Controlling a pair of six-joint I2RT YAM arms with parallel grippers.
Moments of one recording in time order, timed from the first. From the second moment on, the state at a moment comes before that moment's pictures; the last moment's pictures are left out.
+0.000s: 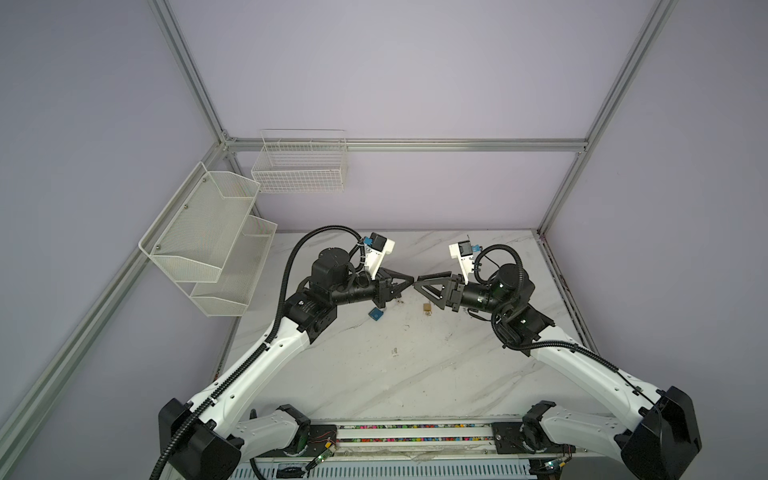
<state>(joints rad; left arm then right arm) -0.53 1.18 1.13 -0.19 0.67 -0.37 0.58 1.16 0.86 0.35 -0.73 0.75</state>
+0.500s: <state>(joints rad) -0.51 1.18 1.17 -0.27 0.74 -0.31 0.54 1.22 0.87 0.30 -0.88 0.65</state>
